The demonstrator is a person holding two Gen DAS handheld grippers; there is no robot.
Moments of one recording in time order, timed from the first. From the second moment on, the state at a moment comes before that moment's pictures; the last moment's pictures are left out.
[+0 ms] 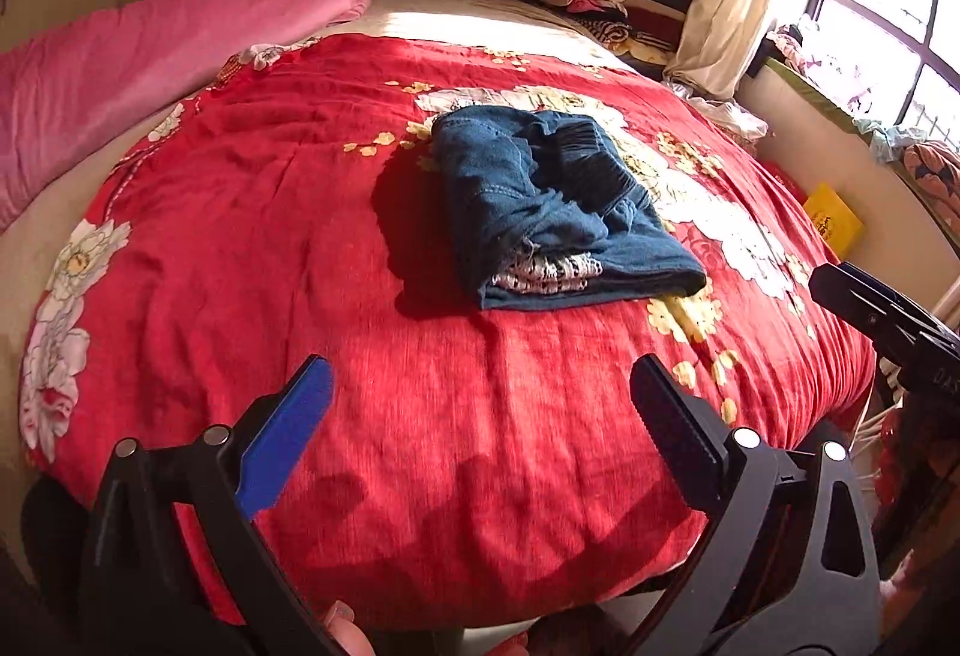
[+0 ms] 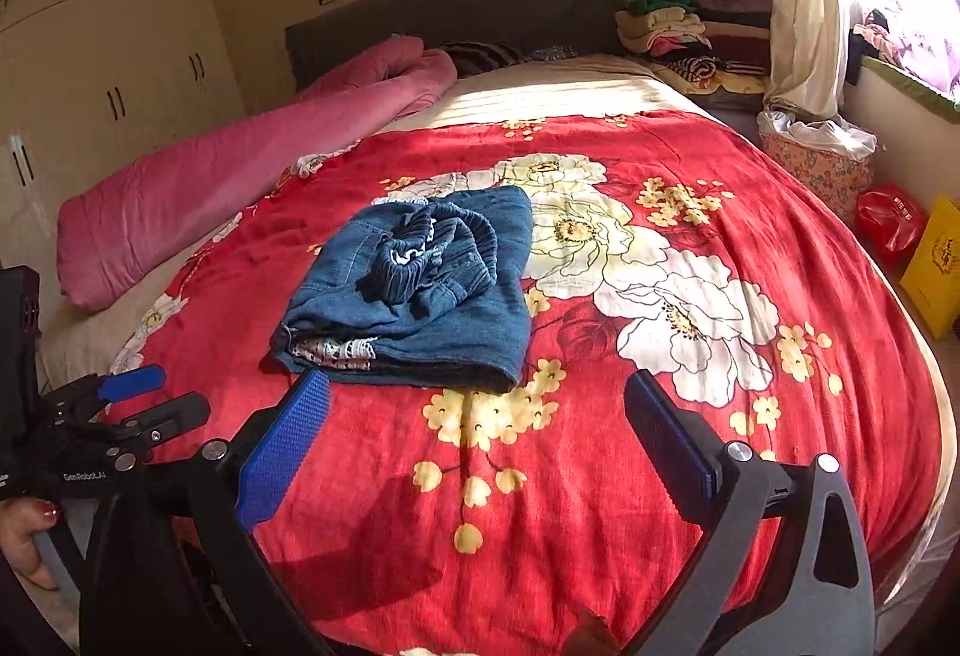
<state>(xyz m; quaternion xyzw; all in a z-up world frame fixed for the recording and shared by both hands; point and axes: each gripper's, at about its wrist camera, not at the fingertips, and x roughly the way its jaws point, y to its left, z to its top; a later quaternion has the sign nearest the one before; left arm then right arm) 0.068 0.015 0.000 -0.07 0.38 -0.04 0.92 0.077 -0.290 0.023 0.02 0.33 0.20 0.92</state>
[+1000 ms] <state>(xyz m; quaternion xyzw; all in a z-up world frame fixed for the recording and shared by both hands) 0.053 0.005 -0.015 -0.06 0.39 -0.04 0.92 0.060 -0.292 -0.002 0.02 0.35 0.18 0.92</state>
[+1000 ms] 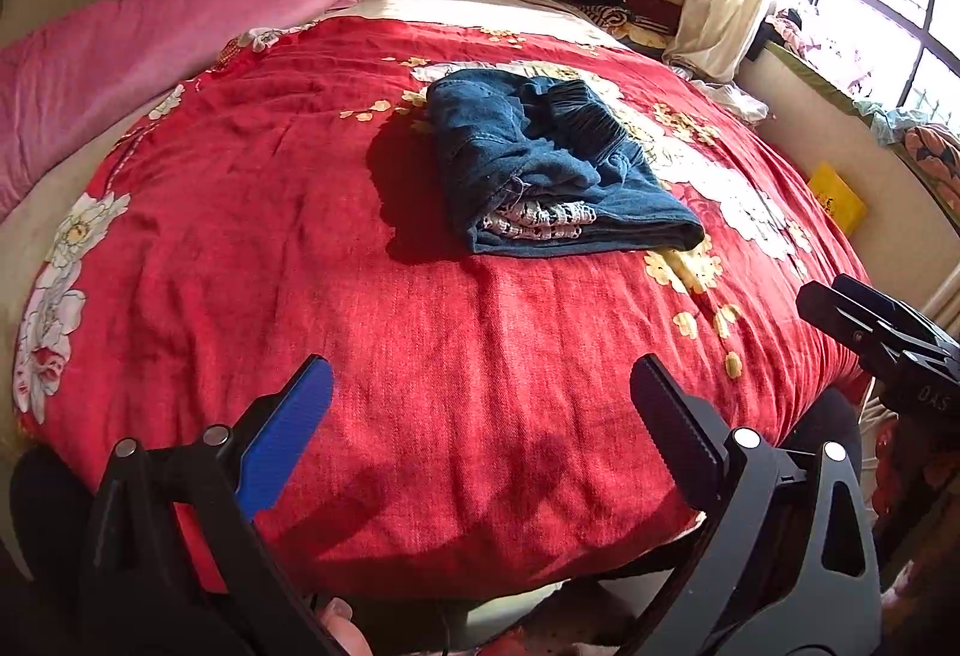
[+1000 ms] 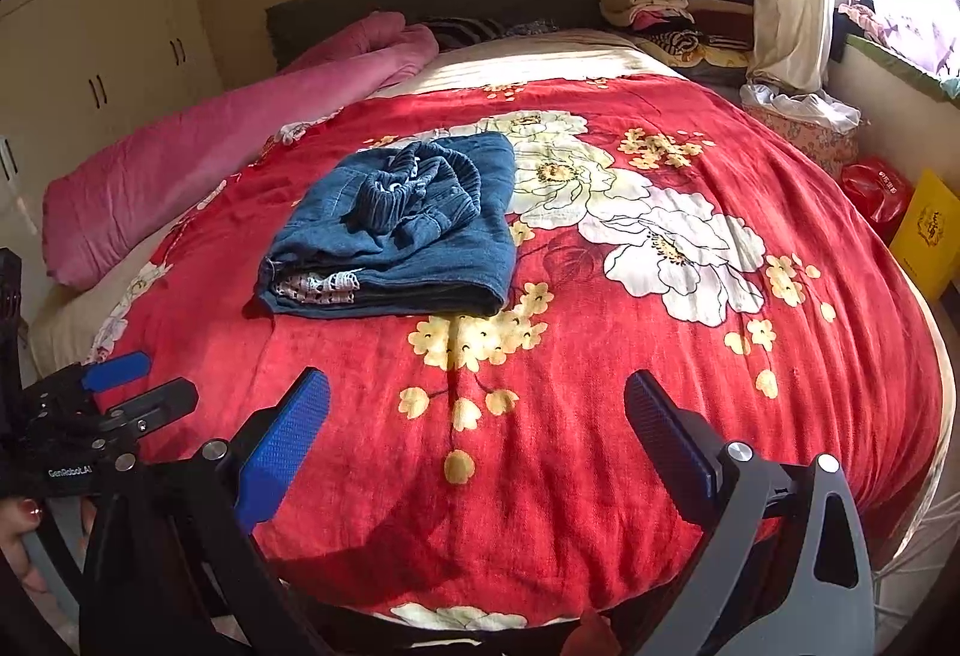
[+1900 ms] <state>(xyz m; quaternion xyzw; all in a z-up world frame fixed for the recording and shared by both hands) 0.051 0.006 -0.012 -0.06 0.39 -0.03 0.92 0.061 -0.299 0.001 0.02 0.35 0.17 0.92</state>
